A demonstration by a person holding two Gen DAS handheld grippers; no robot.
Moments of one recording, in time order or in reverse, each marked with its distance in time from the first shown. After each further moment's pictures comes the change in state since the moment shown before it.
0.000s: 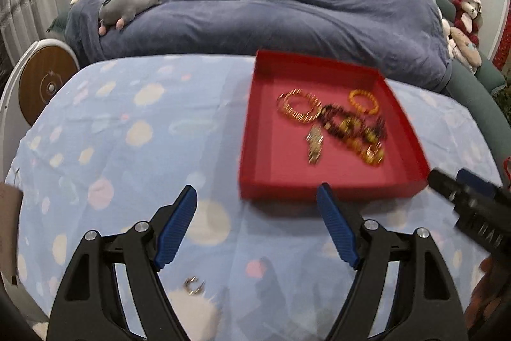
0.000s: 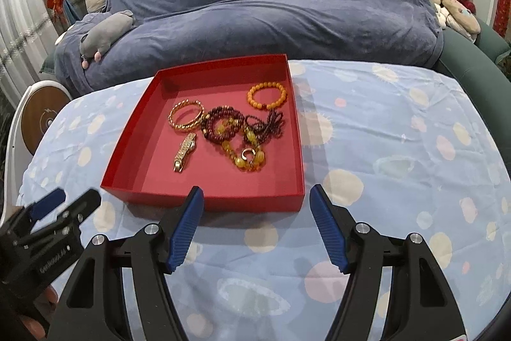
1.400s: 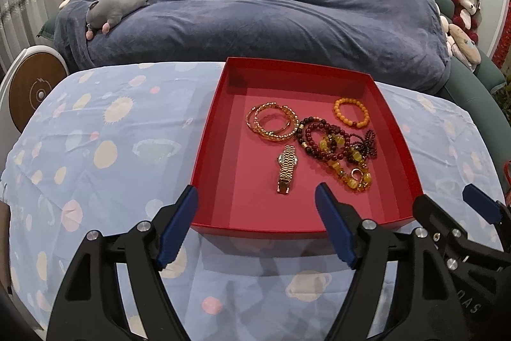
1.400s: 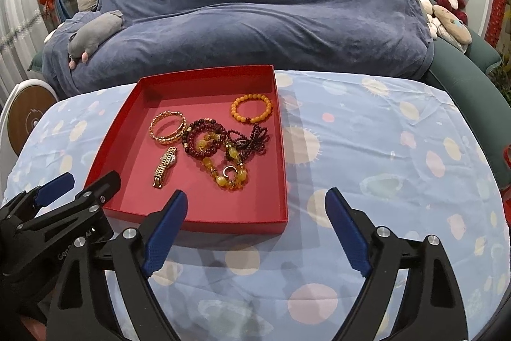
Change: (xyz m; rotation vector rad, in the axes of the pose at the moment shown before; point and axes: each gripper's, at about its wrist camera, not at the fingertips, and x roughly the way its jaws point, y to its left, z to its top) left arm 0.034 -0.038 0.023 0.012 0.020 0.001; right arm 0.011 -0.002 0.013 -0.014 -0.018 -0.069
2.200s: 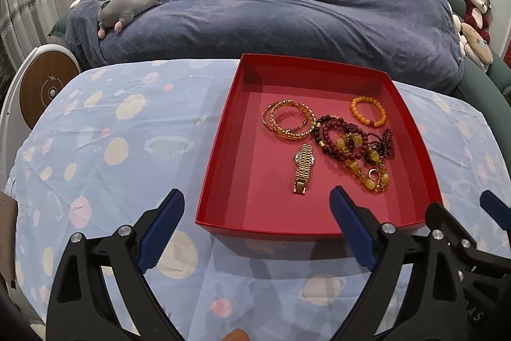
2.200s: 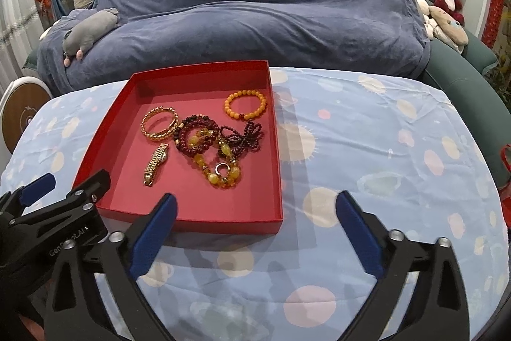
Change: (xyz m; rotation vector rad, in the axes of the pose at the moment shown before) left arm 0.009 0.003 -0.003 -0.012 0.004 0.056; right arm 0.008 0.000 -0.005 -0.004 -0.005 -0.027
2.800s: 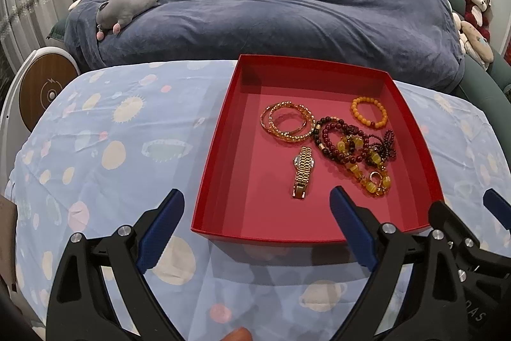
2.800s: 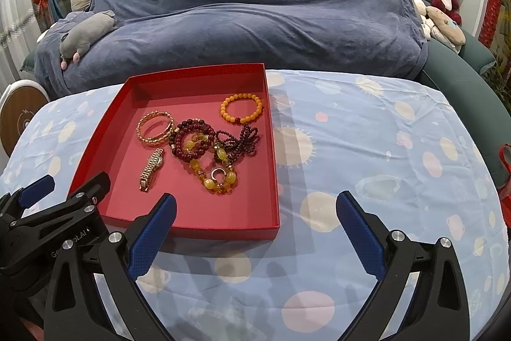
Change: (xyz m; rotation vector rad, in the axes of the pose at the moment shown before) left arm 0.003 -0.004 0.002 0.012 -0.003 0.010; right arm 0.003 -0.002 0.003 0.002 -0.006 -0.013
